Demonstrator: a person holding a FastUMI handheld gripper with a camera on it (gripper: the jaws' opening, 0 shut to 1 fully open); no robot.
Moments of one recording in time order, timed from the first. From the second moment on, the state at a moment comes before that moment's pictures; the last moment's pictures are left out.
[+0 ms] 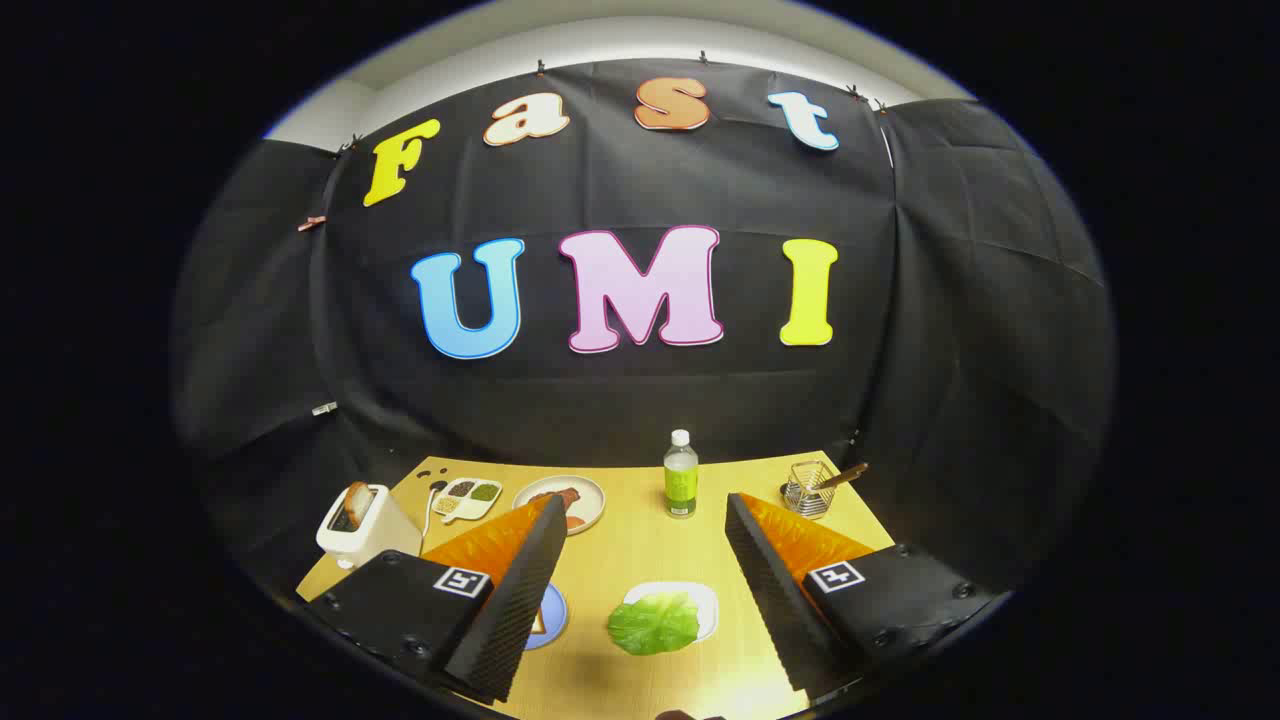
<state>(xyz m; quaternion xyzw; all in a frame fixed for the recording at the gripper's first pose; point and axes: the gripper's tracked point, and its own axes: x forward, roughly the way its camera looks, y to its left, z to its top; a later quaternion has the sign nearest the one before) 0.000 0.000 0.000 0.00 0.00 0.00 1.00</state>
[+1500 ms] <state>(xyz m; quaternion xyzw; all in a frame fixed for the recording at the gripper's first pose) 0.051 -0.013 -0.084 0.01 0.09 0.00 1.00</state>
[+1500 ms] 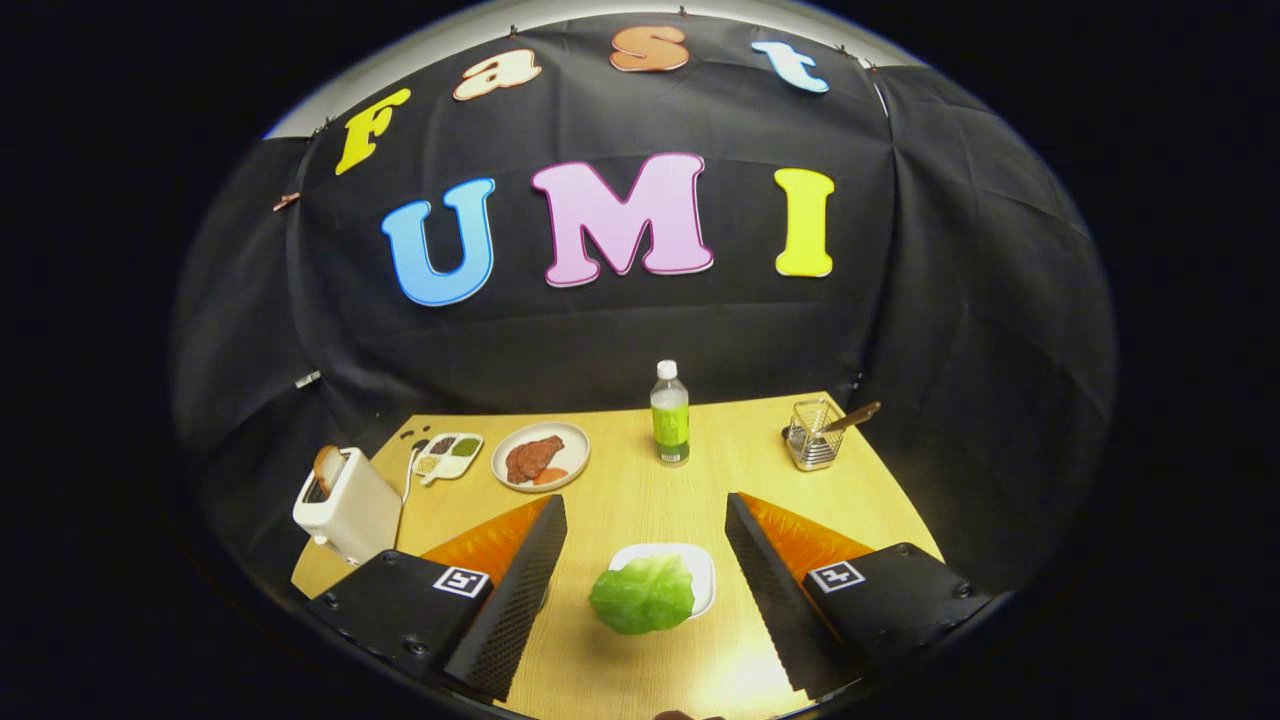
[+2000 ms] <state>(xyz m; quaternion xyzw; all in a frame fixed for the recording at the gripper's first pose) 0.109 -0.014 -0.232 0.00 0.22 0.00 0.97</state>
